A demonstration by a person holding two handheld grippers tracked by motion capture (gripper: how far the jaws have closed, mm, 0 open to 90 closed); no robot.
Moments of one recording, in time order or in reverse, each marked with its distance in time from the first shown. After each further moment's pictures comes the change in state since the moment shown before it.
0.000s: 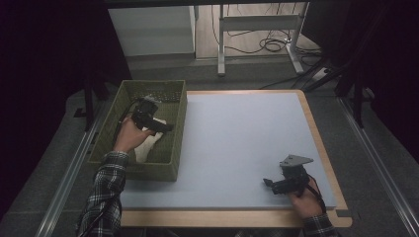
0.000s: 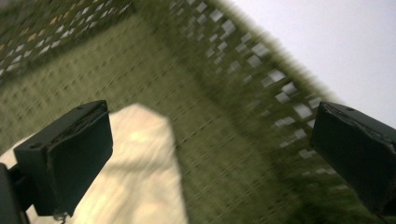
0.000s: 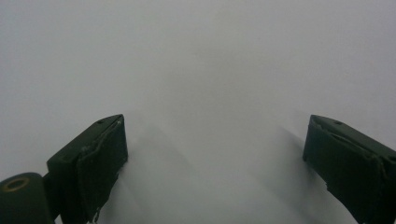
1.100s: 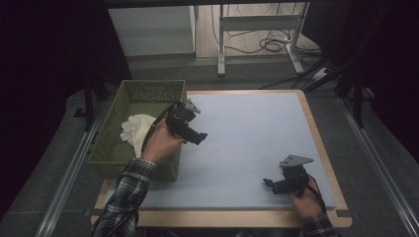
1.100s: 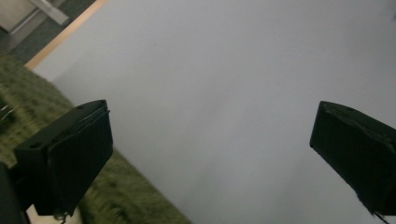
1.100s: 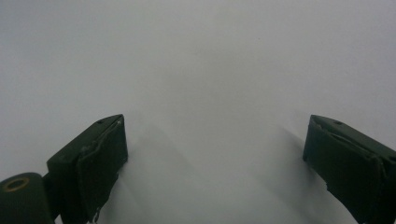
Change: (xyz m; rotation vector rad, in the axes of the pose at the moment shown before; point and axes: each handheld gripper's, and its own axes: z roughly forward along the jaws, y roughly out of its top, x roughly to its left) left arm -0.110 0.047 -0.001 -0.031 -0.034 0.238; right arm 0.000 0.000 0.000 0.000 0.000 0.000
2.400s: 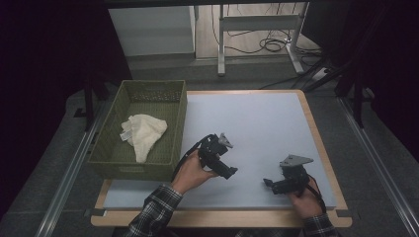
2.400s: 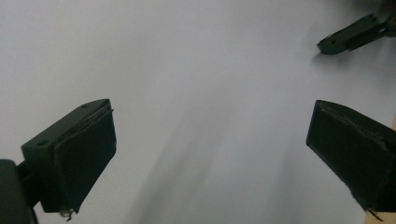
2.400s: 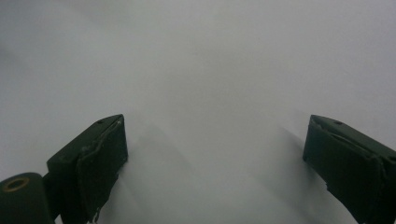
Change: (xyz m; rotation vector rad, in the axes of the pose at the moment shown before) left arm -0.107 -0.003 0.060 0.016 -0.225 0.057; right arm 0.000 0.000 0.000 0.001 0.000 -0.002
